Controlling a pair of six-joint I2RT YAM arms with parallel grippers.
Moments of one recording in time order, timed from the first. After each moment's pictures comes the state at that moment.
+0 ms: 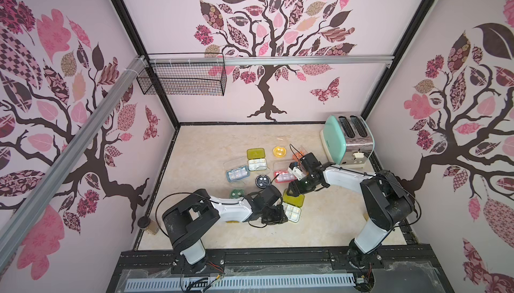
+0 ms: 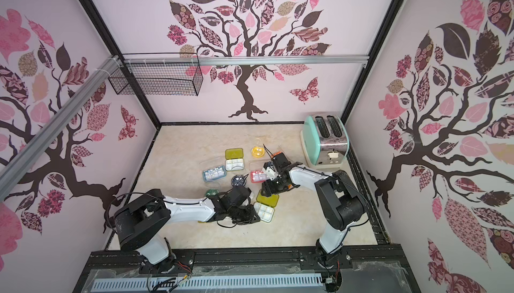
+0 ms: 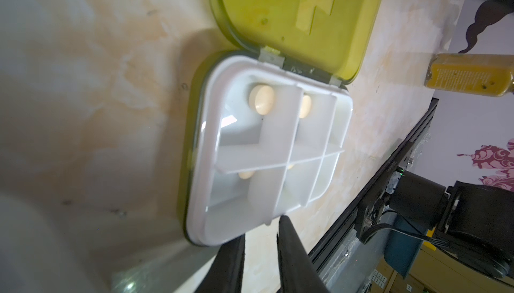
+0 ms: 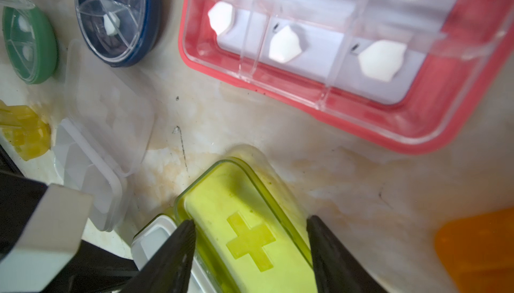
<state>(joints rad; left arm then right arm) -0.99 1.68 0.74 -0.01 0.37 -1.00 0.46 1.71 0.95 -0.50 -0.41 0.10</state>
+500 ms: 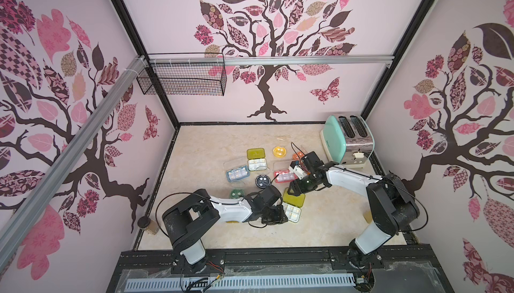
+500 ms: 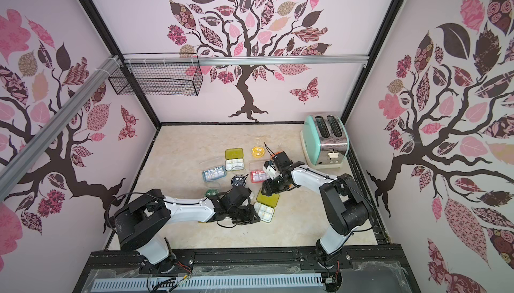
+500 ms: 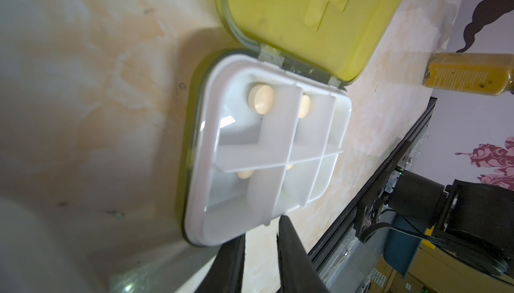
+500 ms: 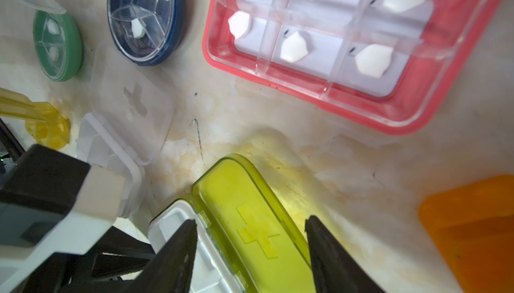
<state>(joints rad) -0.99 1.68 0.73 0.00 0.37 -1.00 0.46 1.65 0.95 -0.53 -0.42 0.10</state>
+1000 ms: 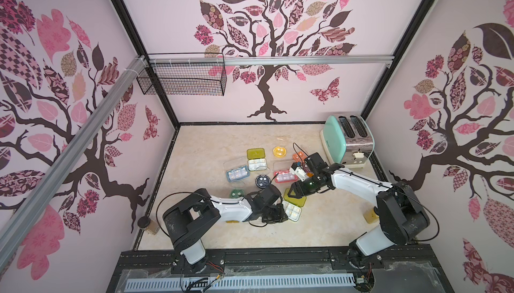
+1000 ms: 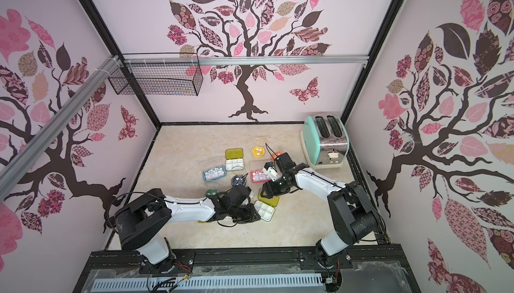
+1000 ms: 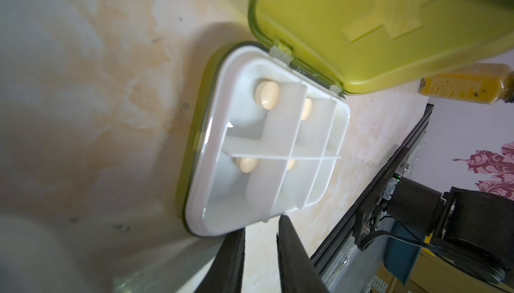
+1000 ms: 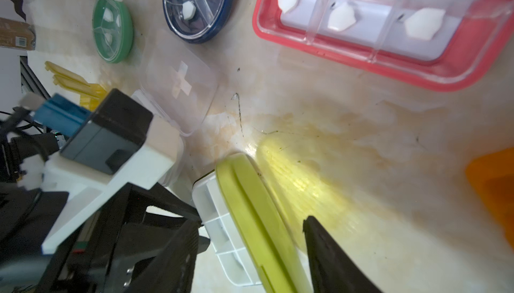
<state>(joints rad) -0.98 1.68 0.73 0.02 0.35 -1.00 0.46 1.54 0.91 -0.57 -0.51 0.12</state>
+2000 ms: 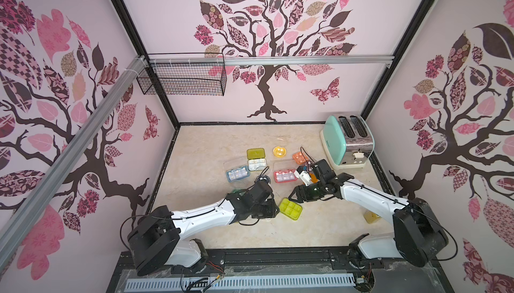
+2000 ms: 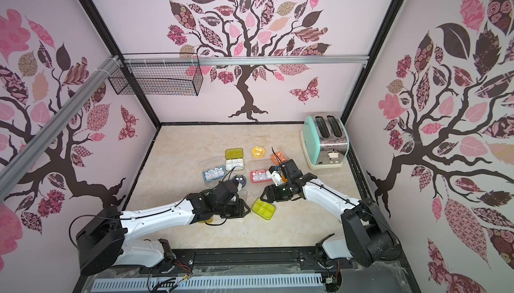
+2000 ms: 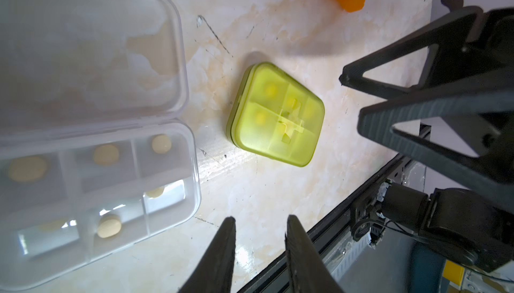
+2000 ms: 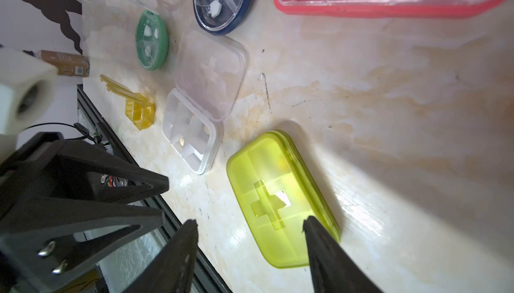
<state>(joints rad) -0.96 1.36 0.74 -0.29 0.18 -0.92 0.48 1.36 0.75 -0.48 -0.53 0.35</state>
